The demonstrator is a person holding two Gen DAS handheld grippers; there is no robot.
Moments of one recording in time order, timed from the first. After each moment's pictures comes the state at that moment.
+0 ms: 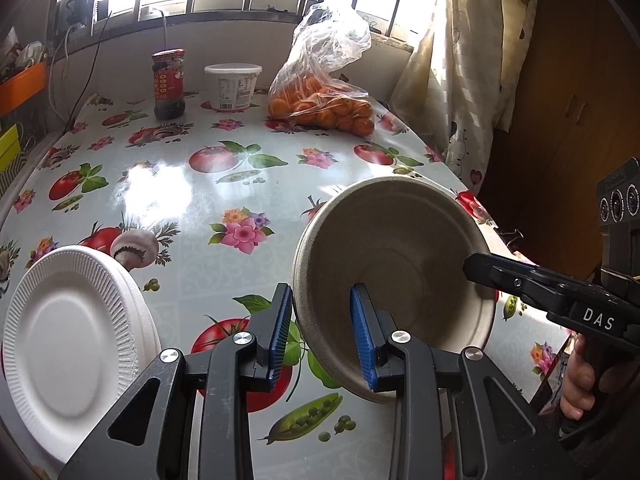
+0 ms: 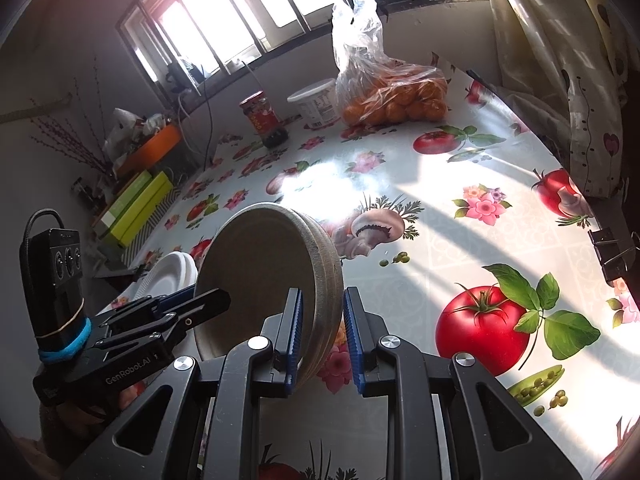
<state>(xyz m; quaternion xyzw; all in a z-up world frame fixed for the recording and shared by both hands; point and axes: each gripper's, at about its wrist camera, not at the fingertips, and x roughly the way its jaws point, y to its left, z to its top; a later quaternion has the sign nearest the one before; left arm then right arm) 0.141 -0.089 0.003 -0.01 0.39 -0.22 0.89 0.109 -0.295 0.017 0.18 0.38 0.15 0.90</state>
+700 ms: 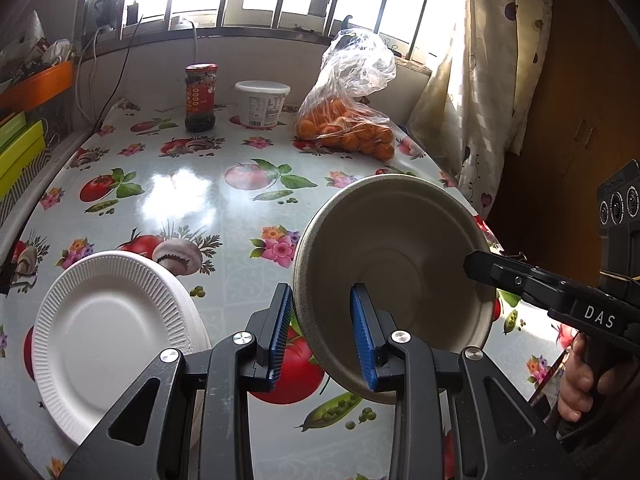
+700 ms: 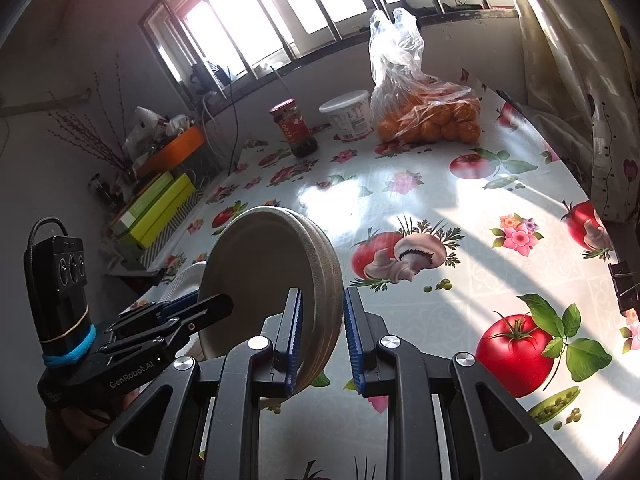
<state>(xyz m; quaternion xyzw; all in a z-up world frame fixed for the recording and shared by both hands) 0.134 -0.058 0.026 -0.03 0.37 -0.20 0.91 0.119 -0.267 0.042 0.17 0.36 0.18 0.90</state>
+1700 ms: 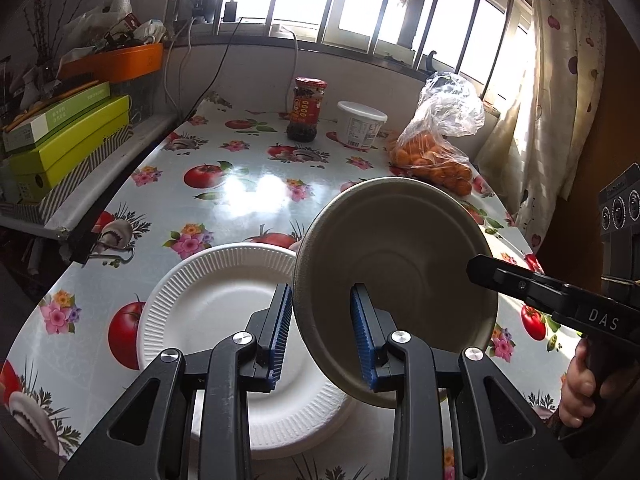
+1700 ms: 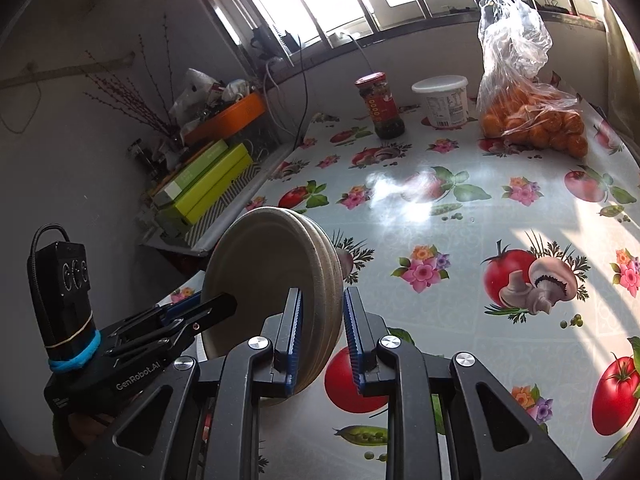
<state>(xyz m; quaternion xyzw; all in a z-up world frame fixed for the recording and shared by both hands) 0.126 0.054 0.033 -0.07 0.36 -0.09 0.93 0.161 -0.152 0.051 0.14 0.38 0.28 0.87</state>
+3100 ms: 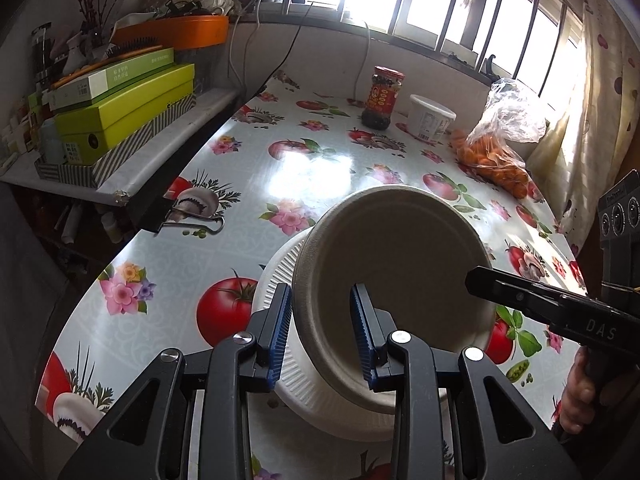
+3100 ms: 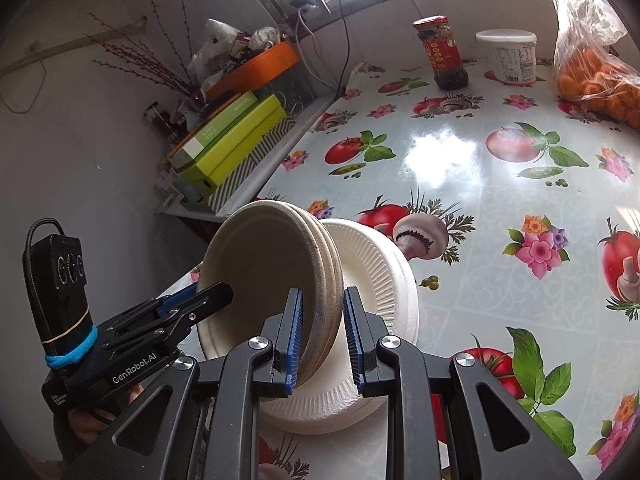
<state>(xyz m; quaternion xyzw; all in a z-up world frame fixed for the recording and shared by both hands) 0.123 0.132 0.011 -0.09 0.39 -0.03 0.92 0.188 -0.067 0.015 0.14 0.43 0.32 0.83</state>
